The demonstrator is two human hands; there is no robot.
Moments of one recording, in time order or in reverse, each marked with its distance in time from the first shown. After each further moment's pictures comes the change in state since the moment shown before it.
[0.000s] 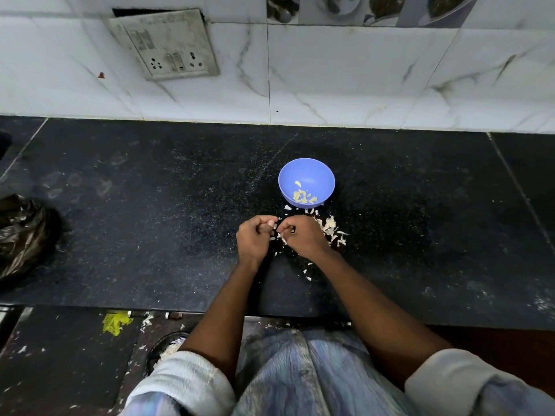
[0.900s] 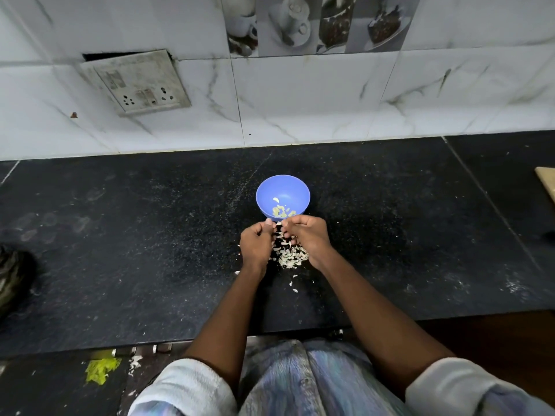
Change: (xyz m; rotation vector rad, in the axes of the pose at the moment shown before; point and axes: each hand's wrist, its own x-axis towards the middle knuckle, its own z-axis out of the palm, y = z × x) left_hand -0.001 0.035 0.042 -0.139 -0.075 -0.035; right_hand -0.012 0.001 -0.044 0.886 0.228 0.269
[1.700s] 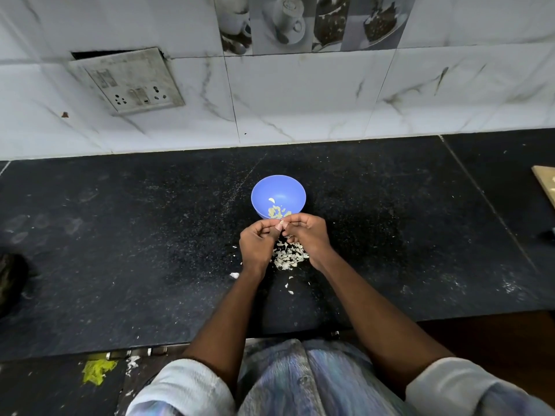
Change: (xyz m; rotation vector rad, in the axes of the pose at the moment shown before) left_hand -0.007 0.009 0.011 -0.117 -0.031 0.060; right_hand 0.001 -0.004 -0.012 -0.006 -0.017 -0.057
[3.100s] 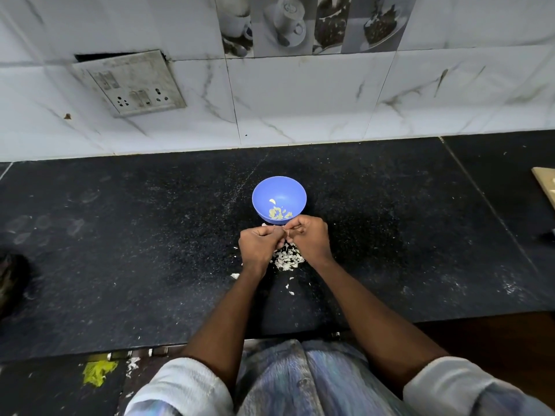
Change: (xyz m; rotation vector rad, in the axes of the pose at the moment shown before) left_hand -0.002 0.007 0.003 0.013 -0.014 -0.099; right_hand 0.004 0.012 -0.001 -0.465 0.133 -0.211
